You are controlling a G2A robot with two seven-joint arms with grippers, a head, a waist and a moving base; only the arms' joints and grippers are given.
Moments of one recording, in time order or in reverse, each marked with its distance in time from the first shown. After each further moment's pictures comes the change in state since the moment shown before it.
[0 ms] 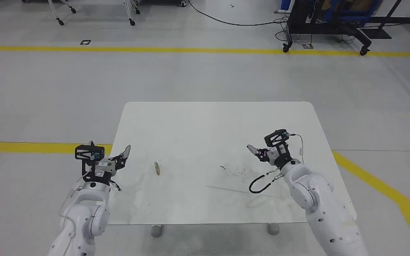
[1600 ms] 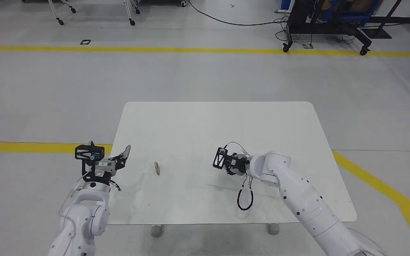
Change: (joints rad) left arm 0.000 0.000 0.000 0.000 0.000 0.000 0.000; right arm 0.322 -0.026 -0.359 0.177 -0.200 -0.376 0.275
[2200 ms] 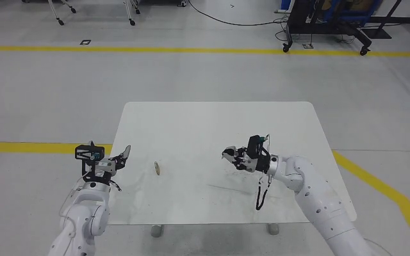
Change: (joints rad) left arm 0.000 0.000 0.000 0.000 0.000 0.000 0.000; right arm -0.070 0.035 0.175 0.158 0.364 -0.308 -0.558
